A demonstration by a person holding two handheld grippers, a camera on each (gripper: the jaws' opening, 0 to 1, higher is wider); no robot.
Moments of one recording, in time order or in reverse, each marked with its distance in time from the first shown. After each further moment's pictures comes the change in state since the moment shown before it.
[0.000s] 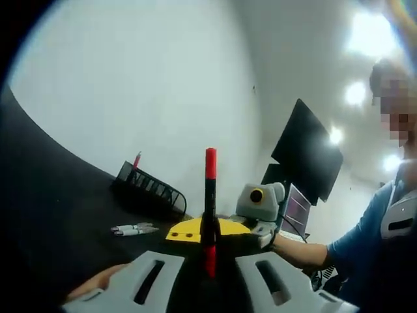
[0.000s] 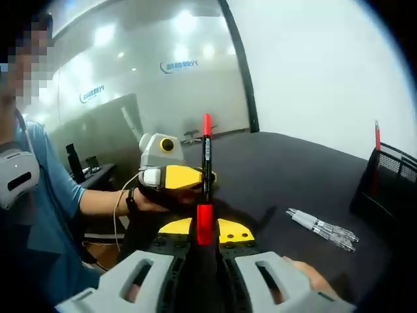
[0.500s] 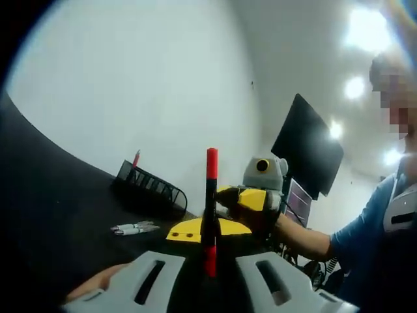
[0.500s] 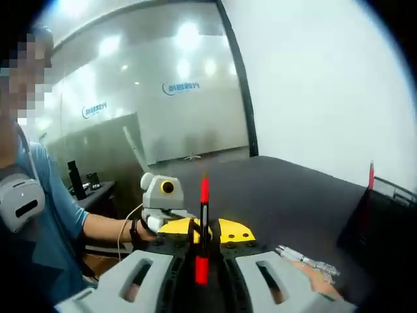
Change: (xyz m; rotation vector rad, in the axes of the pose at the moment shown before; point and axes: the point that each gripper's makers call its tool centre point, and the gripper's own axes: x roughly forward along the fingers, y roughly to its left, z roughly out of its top) left arm 0.002 -0.003 -0.007 0.034 0.030 -0.001; right arm -0.008 0.000 0.069 -0.023 -0.113 -0.005
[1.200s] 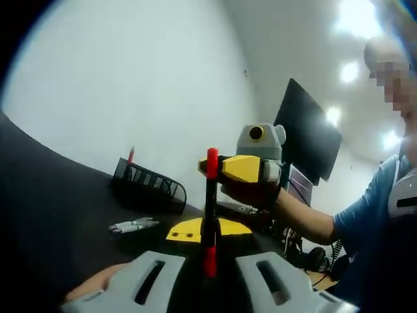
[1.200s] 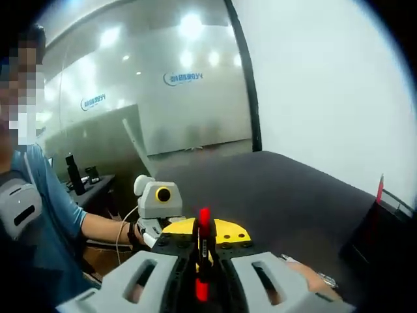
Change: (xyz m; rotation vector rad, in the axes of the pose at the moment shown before) left arm 0.004 -0.005 -0.010 0.067 0.057 -0.010; right arm 0.022 -0.006 0.012 -0.023 0.073 0.011
